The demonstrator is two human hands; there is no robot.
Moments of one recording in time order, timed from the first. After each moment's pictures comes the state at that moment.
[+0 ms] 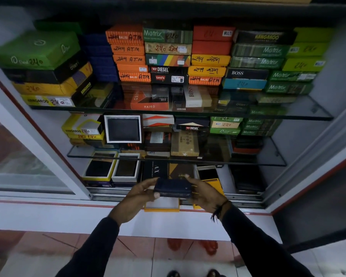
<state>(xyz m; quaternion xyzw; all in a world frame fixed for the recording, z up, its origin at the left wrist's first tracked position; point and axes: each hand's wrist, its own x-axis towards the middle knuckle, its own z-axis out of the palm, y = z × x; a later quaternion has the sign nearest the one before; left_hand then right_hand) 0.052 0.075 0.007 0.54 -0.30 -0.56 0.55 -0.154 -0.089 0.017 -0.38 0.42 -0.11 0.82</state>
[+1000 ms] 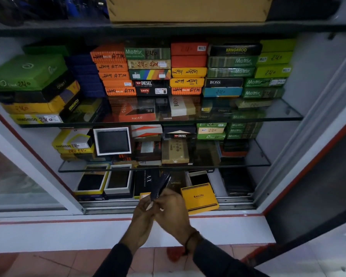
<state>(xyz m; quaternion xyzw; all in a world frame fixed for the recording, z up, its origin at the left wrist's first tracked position) -0.015 0.069 -0.016 0.50 -0.16 -0.51 0.68 -0.126 0.004 0.049 -0.86 0.29 -0.29 0.31</state>
